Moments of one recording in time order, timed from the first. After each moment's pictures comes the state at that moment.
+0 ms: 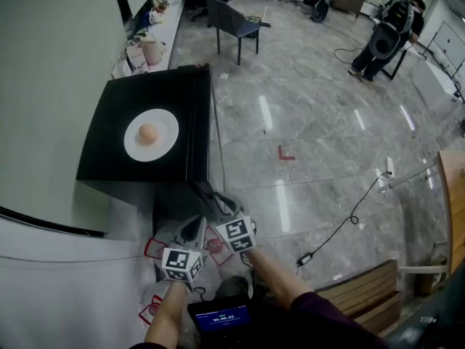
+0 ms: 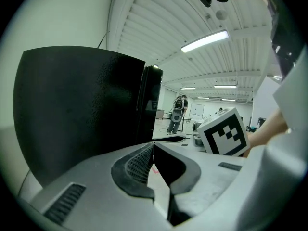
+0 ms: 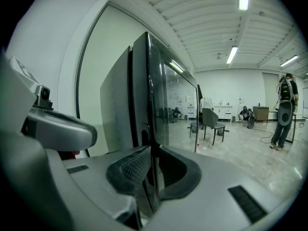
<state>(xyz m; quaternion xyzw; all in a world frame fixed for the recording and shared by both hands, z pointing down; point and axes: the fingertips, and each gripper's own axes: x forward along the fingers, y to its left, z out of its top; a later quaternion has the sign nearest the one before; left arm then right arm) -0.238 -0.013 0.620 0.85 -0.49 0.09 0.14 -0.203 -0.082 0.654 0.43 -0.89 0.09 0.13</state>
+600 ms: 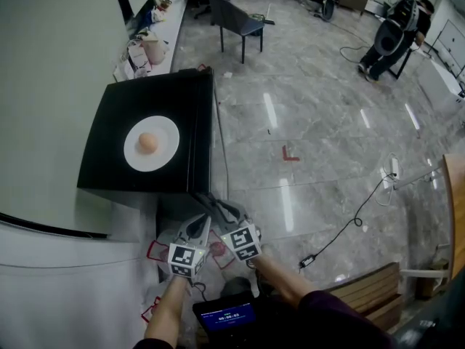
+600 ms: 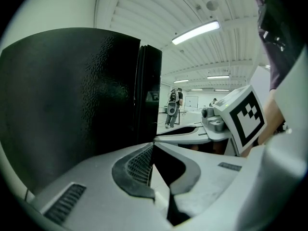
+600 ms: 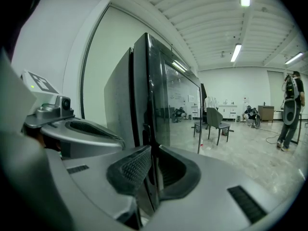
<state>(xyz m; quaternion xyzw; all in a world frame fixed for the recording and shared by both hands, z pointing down) -0.229 -0.046 0.646 0.87 -0.47 0.14 0.11 -0.201 -0.084 0.652 0.41 -0.90 0.09 0.13</state>
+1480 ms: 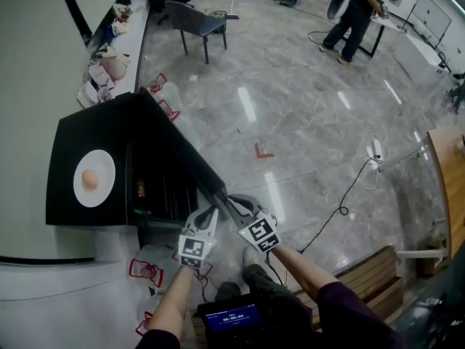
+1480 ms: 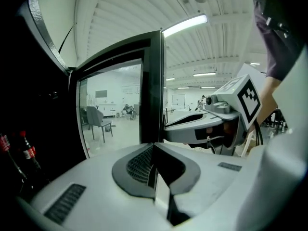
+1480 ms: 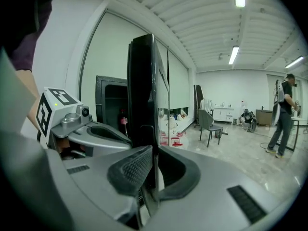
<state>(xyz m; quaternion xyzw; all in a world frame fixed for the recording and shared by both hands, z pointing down) -0.044 -0.119 0.668 0.90 -0.40 0.15 0.07 -0.003 -0.135 0.651 0.41 -0.90 0.07 0.14</state>
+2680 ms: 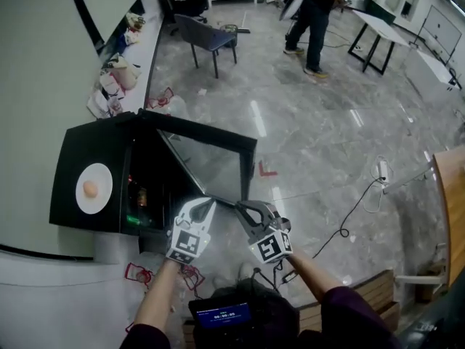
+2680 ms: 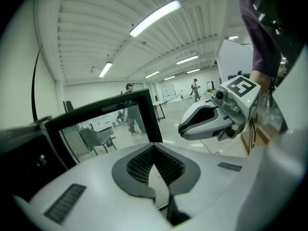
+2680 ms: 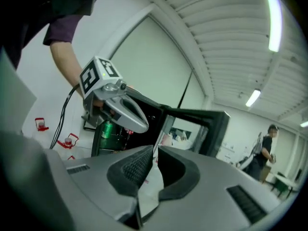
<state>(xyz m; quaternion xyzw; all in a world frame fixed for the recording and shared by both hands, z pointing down) 0.011 -0.185 0.576 0.90 -0.36 0.23 -0.07 0.069 -0.159 0.579 0.38 -0.90 -0.14 0.15</state>
